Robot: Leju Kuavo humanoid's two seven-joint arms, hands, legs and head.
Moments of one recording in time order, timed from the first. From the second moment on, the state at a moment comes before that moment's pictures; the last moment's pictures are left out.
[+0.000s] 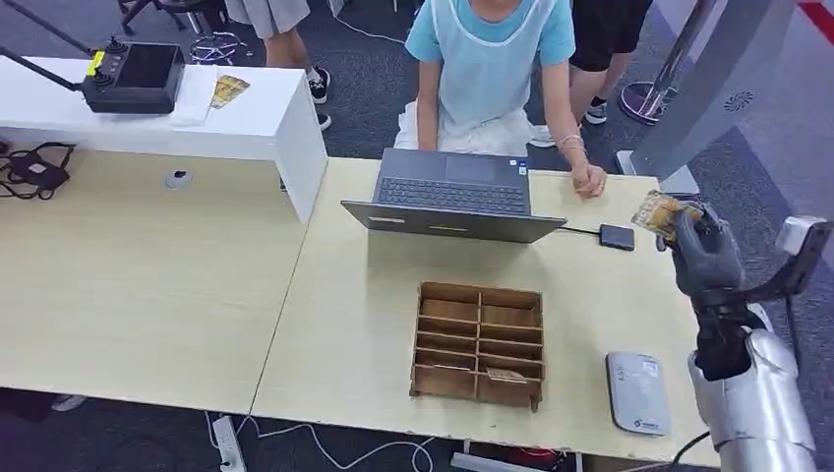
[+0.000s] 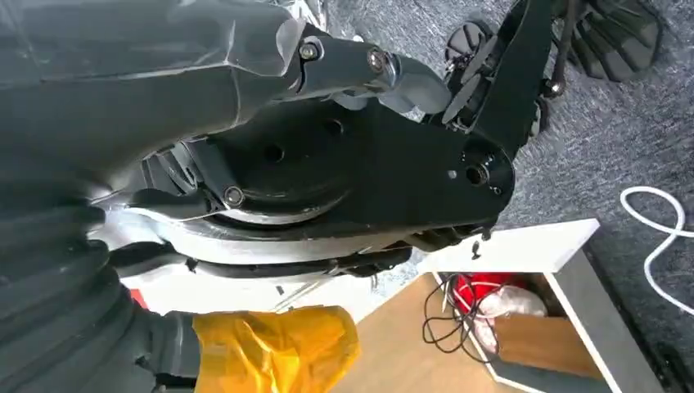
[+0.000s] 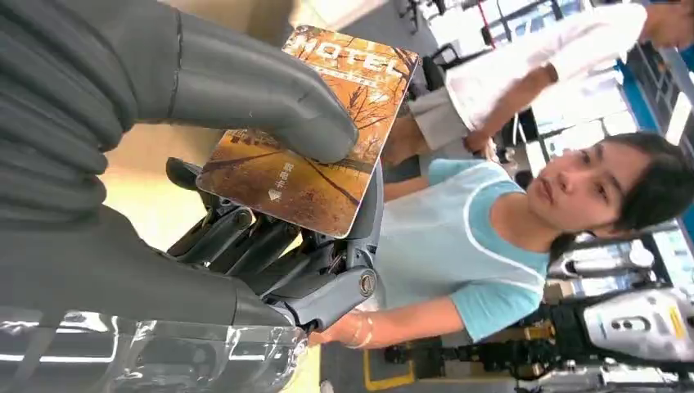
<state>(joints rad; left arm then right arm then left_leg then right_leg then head) -0.08 -0.11 0.57 -0.23 0.51 -0.01 0.31 -0.36 -0.28 -0.13 -1.19 -0.40 0.41 -0.22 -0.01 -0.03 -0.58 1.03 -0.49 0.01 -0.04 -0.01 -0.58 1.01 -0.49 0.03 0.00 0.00</state>
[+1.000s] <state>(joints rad) -0.08 -0.11 0.59 -0.23 0.51 0.02 0.33 -0.02 -0.51 0.00 -1.30 -0.05 0.48 -0.32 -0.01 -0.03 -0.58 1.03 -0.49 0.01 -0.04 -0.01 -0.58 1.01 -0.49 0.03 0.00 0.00</state>
